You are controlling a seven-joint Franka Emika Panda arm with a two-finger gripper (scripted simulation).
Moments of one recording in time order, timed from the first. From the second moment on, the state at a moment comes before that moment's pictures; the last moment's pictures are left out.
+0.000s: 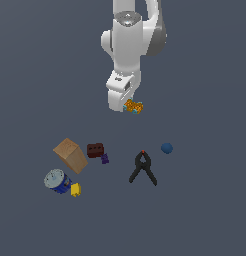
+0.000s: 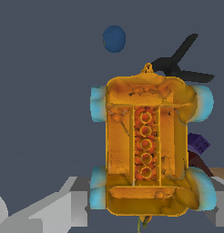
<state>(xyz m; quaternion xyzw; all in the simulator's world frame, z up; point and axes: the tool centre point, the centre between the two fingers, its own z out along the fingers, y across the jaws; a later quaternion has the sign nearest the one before) -0.124 0.014 0.238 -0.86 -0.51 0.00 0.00</state>
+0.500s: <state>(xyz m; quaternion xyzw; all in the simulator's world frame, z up) -0.115 0.082 0.313 -0.86 -0.51 0.00 0.00</state>
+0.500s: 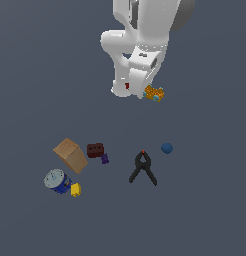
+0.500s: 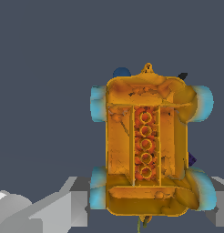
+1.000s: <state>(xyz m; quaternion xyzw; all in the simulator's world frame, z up) -0.106 0.124 0.360 -0.86 -0.51 0.00 0.00</state>
